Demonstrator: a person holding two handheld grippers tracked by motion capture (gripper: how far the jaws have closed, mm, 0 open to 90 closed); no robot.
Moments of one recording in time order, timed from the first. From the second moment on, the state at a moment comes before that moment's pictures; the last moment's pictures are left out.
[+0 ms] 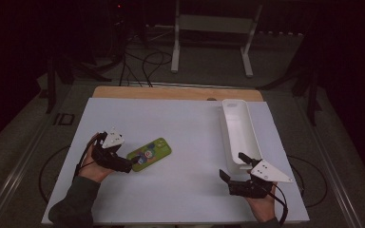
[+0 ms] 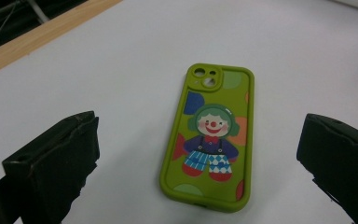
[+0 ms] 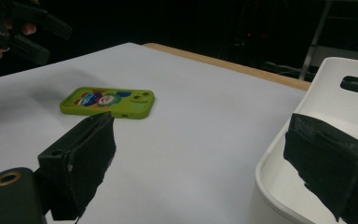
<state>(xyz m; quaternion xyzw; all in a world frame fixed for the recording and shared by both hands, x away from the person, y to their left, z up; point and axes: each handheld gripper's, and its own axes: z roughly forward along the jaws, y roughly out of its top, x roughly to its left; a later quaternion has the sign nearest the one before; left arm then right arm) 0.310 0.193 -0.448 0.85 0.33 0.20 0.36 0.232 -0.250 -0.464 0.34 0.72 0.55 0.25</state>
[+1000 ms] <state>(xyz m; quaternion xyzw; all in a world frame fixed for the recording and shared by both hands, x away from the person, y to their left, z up) 0.328 0.178 -0.465 0.88 0.33 0.17 0.30 0.232 -0.249 -0.464 0.34 0.72 0.55 0.25</state>
